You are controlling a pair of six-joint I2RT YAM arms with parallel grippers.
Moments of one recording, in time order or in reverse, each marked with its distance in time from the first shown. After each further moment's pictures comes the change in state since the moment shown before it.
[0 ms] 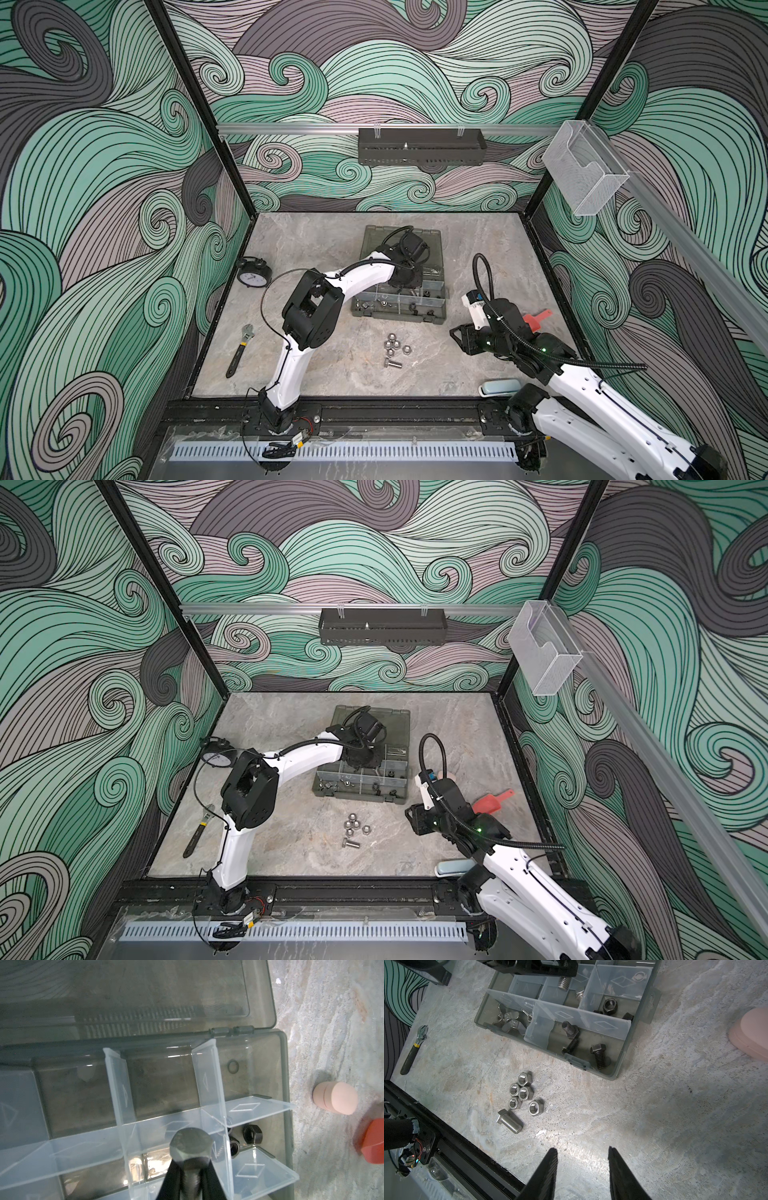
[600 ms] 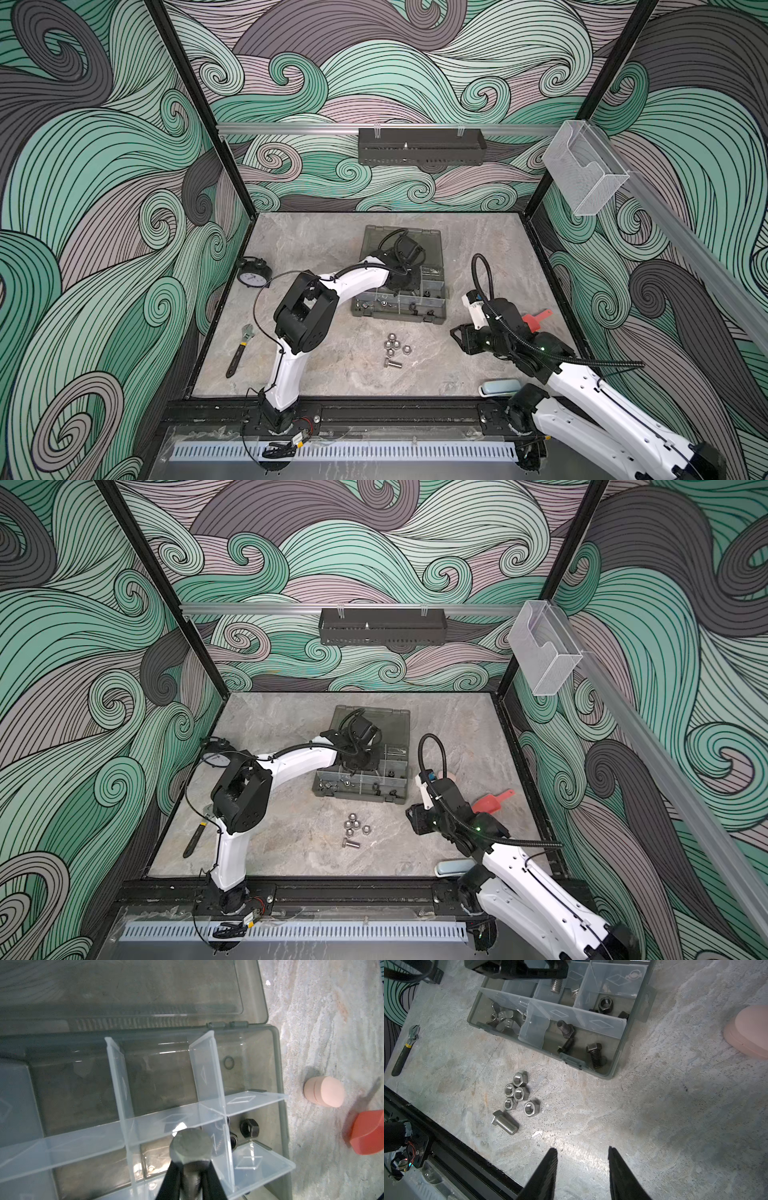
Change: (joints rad) left arm 0.002 -0.080 -0.122 0.097 0.026 0.005; right arm 0.000 0.006 0.000 -0.003 0.025 0.001
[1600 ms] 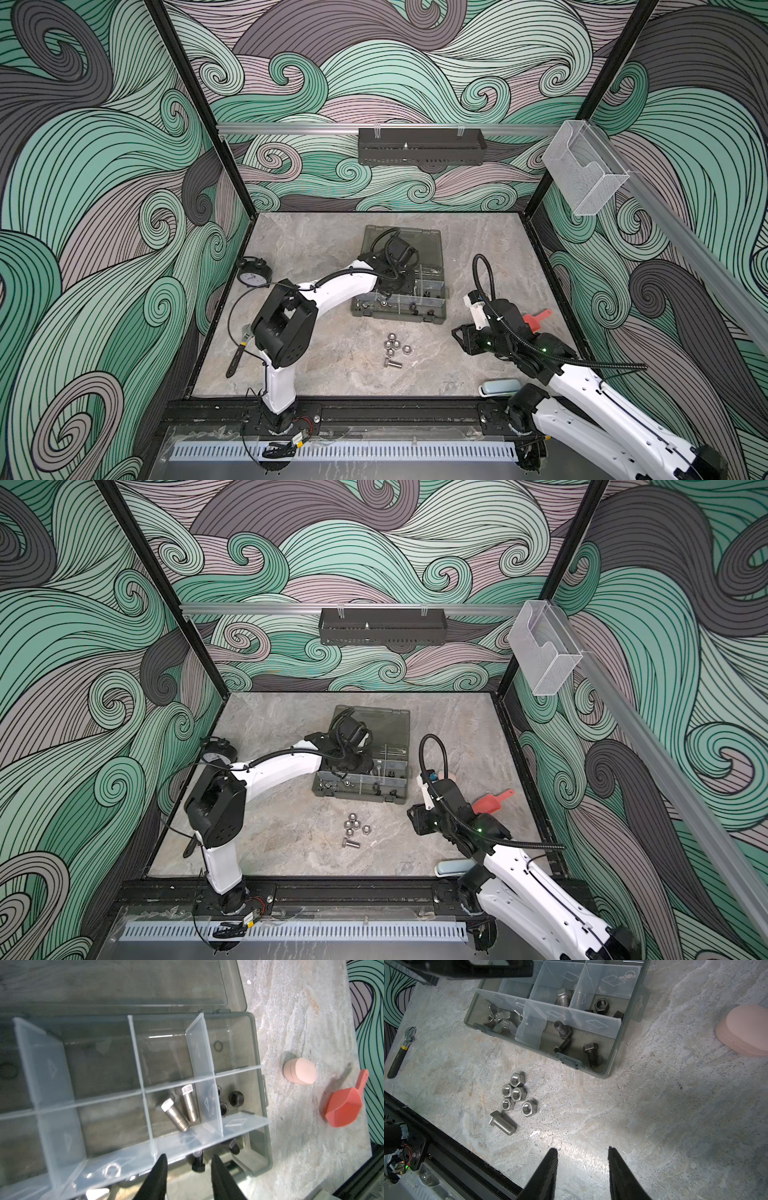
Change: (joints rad) left arm -0.001 -0.209 -0.170 0.006 -0.003 -0.007; right arm 0.000 -0.013 0.000 -0.014 0.010 0.006
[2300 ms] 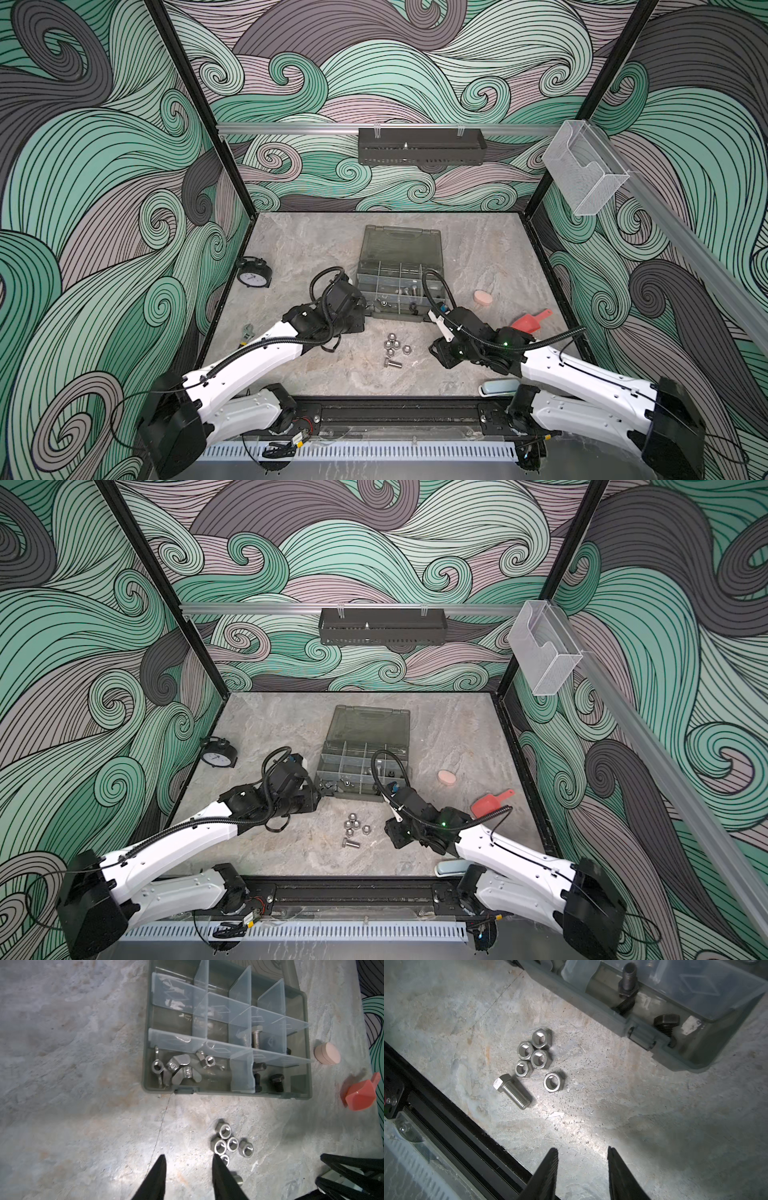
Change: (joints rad) left arm 0.000 -0.788 -0.677 -0.051 -0.193 -0.190; right arm 0.348 0.307 0.042 0.109 0.070 0.009
